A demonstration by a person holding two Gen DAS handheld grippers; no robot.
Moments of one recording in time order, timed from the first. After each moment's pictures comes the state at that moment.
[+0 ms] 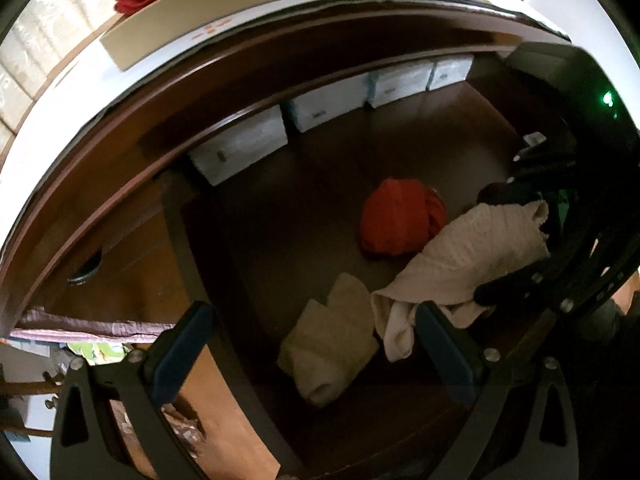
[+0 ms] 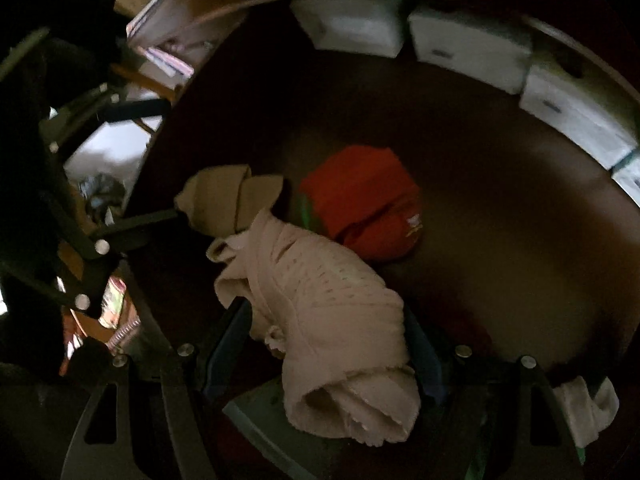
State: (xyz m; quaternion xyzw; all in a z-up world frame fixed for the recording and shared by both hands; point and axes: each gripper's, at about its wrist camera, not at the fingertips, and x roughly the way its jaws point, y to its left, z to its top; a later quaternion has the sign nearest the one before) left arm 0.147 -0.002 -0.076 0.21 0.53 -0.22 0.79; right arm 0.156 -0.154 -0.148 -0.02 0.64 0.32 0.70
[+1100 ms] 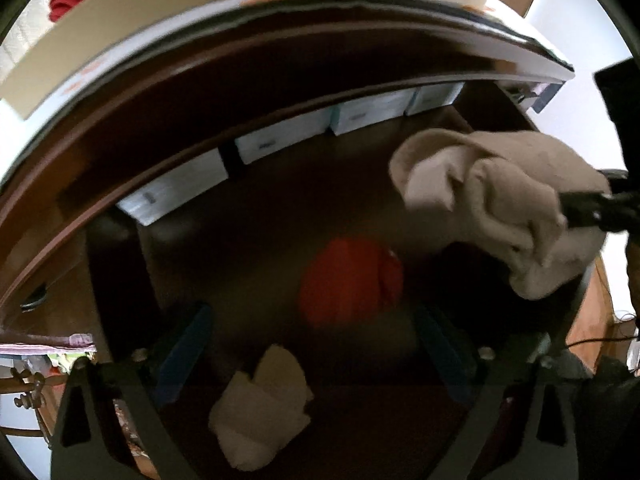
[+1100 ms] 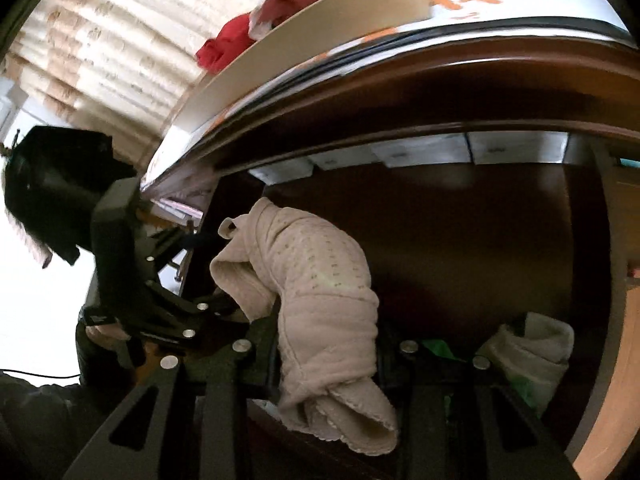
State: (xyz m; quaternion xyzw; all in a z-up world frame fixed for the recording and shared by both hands) left arm 0.185 -0.056 -0.087 0.15 0.56 -0.24 0.78; right arm 0.141 -0.289 -0.088 0.21 0.53 0.25 0.78
